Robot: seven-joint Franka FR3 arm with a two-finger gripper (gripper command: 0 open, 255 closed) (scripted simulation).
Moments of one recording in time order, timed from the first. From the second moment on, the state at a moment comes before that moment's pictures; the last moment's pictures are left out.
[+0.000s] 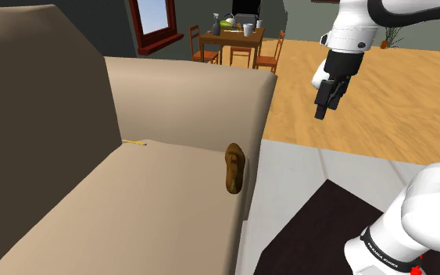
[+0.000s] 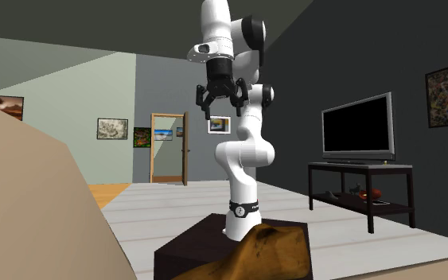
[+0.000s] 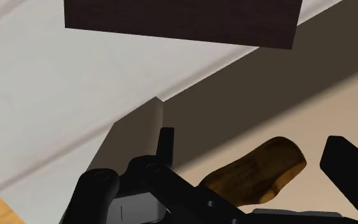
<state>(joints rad) -0.01 -0.74 0.01 -2.30 0.06 1.48 -0.04</state>
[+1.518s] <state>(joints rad) -0.18 -0.19 0.49 -2.30 0.01 2.11 0.95</state>
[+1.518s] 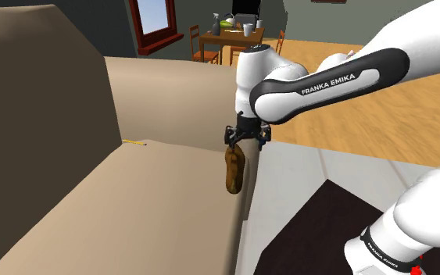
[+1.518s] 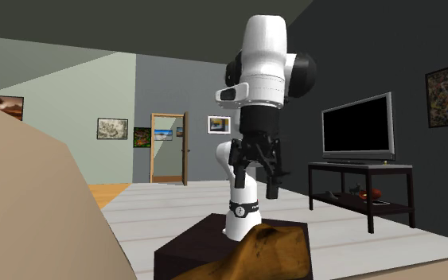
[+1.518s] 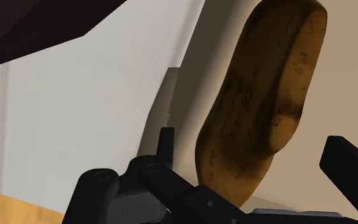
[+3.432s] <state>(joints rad) -0.20 0.07 0.52 -2.21 -0.19 2.23 1.27</state>
